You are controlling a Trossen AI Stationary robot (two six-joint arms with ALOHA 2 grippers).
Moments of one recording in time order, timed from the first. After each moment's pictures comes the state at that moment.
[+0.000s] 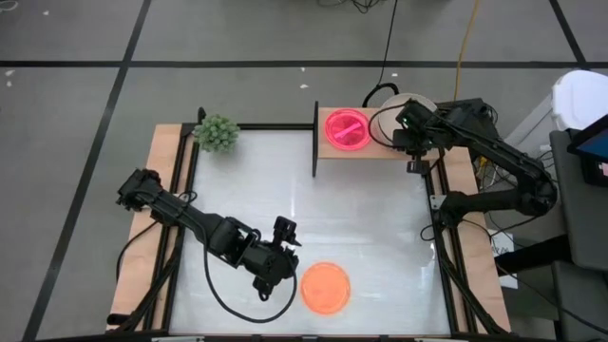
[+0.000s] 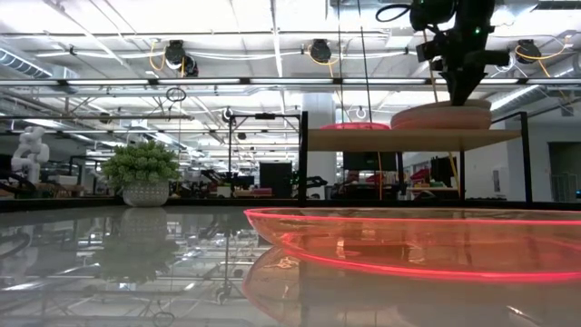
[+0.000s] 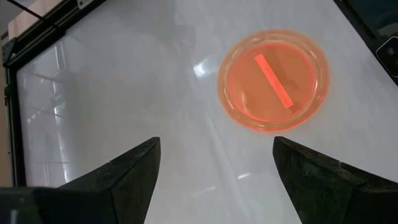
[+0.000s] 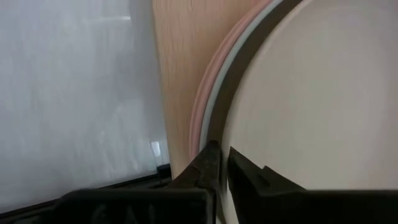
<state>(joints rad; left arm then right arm) -0.50 1.76 1.71 -0.92 -0.34 0.10 -0.68 1.16 1.17 -1.27 0.21 -0.63</state>
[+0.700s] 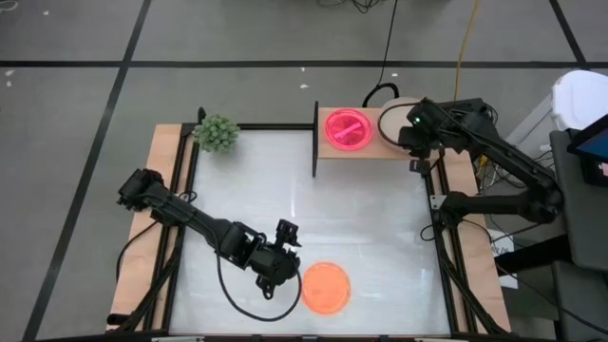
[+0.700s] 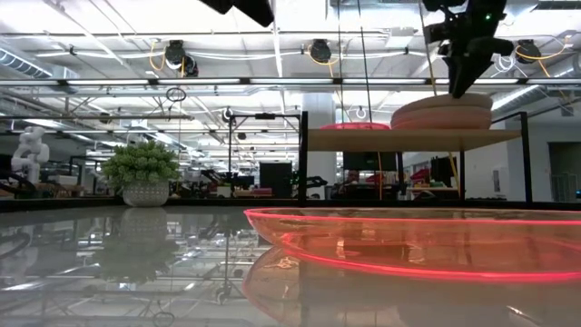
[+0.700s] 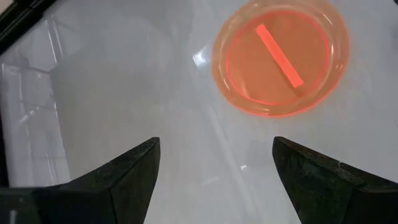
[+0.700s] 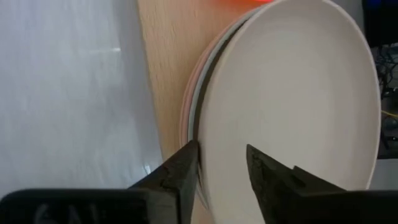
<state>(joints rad) -0.48 1.76 1.53 -0.78 -0.34 0.13 -0.68 1.05 1.17 -1.23 0.20 -0.61</state>
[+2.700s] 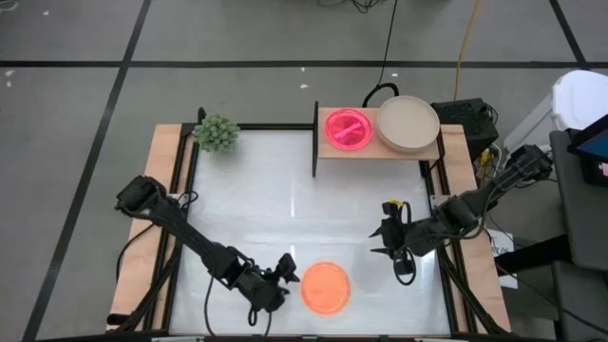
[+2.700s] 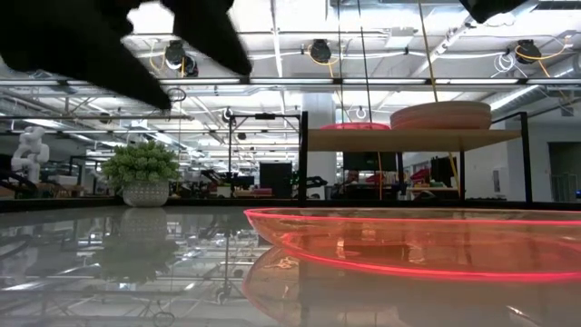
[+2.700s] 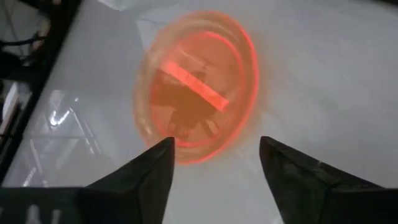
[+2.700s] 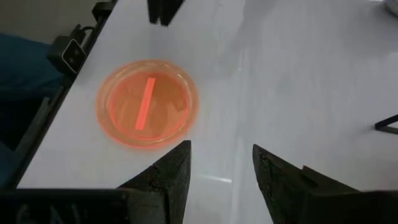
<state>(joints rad) -0.63 1.80 1.14 -0.16 -0.34 0.51 0.58 1.06 0.90 -0.63 0.32 0.27</state>
